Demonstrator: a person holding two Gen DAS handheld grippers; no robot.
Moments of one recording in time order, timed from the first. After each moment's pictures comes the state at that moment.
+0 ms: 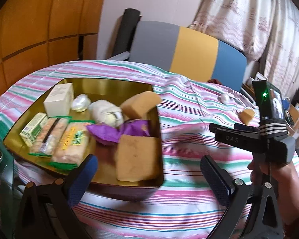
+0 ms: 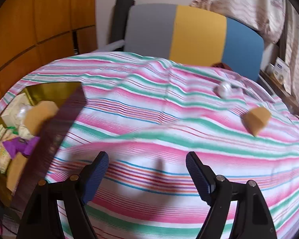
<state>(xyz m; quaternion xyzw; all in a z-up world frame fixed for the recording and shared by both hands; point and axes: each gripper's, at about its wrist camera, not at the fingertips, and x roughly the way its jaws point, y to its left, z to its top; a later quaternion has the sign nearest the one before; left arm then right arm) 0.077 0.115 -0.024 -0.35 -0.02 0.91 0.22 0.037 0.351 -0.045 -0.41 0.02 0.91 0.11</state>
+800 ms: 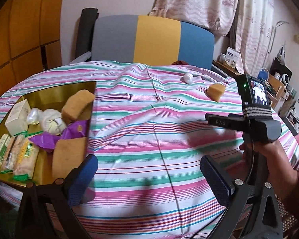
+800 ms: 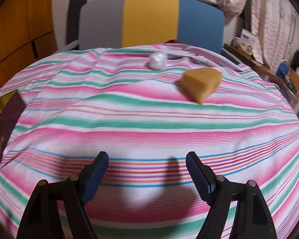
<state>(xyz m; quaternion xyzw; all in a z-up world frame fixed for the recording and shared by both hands) 0.099 0.197 -0.024 -0.35 0.05 0.88 0.31 0.080 0.477 -0.068 -0.41 0.08 0.88 0.23</state>
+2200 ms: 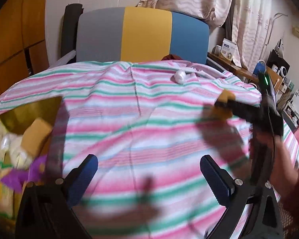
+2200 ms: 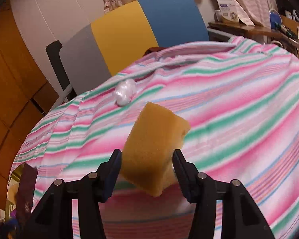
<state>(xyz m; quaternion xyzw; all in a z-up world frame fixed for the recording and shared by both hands) 0.040 0.281 -0.019 -0.37 0.07 0.87 0.33 0.076 0.582 -0.069 -0.33 0.26 0.89 0.18</state>
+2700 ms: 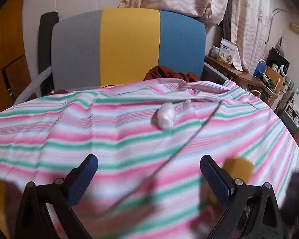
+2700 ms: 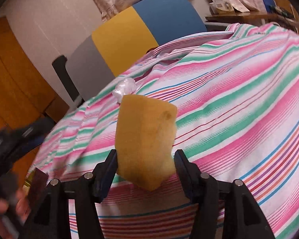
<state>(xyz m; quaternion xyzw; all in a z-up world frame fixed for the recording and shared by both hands) -0.071 0.464 -0.008 -0.36 0.09 0.86 0.35 0.093 0.602 -0.097 -0.26 0.34 0.89 0.14</state>
